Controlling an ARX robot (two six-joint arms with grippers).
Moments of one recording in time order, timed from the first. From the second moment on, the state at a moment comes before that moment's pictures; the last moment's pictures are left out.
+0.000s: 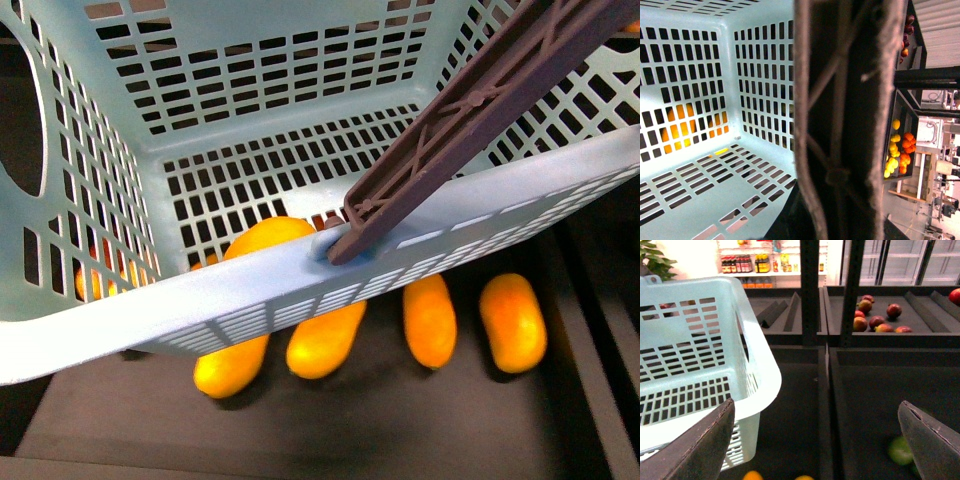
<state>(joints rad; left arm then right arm) -0.56 1.65 1.42 -0.34 0.29 -1.06 0.00 0.61 0.02 0.61 0.00 0.00</state>
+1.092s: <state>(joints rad) -0.55 1.65 1.42 -0.34 0.26 -1.05 0.00 0.61 0.02 0.61 -0.01 0.00</state>
